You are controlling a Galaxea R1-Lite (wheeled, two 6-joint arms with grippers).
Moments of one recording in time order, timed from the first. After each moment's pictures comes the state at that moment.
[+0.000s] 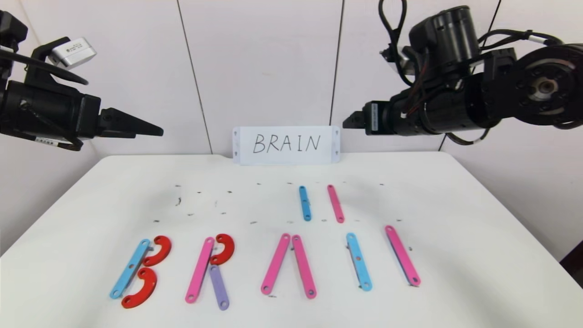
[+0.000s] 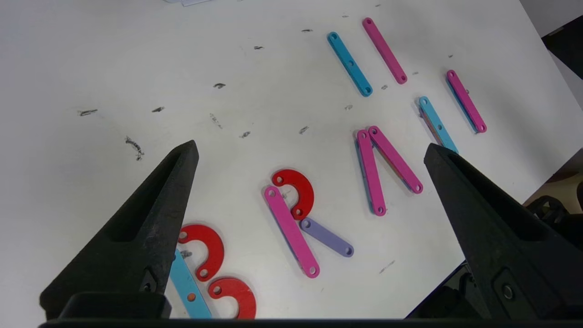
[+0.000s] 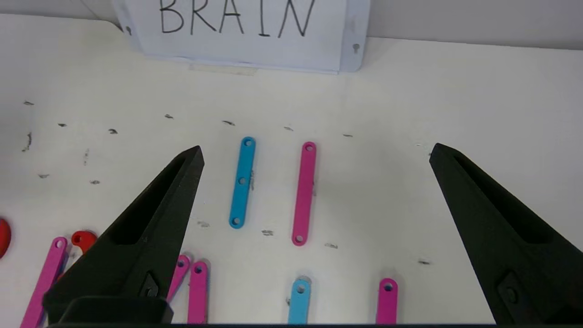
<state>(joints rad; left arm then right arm) 0.10 1.63 -1.62 0.67 -0.70 0.15 0.52 1.90 -1.71 0.33 -0.21 0.26</state>
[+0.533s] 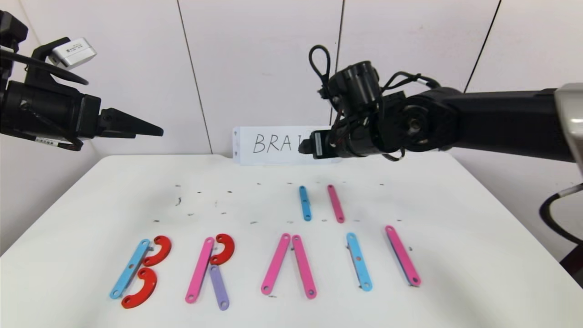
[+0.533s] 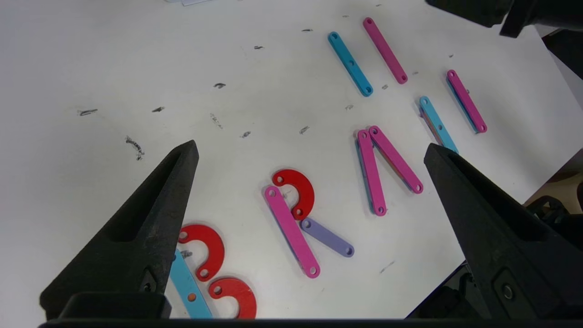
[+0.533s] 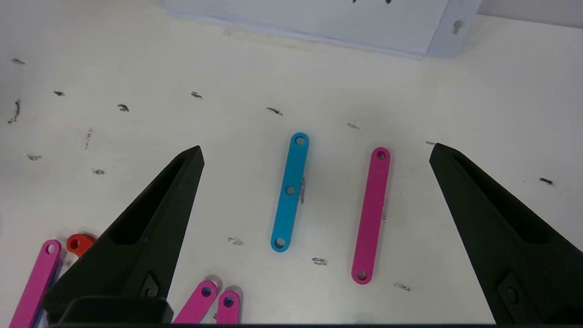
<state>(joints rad) 0.10 1.63 -1.62 0.67 -0.70 0.15 0.61 2.17 -1.88 0.32 -0.21 0.27</state>
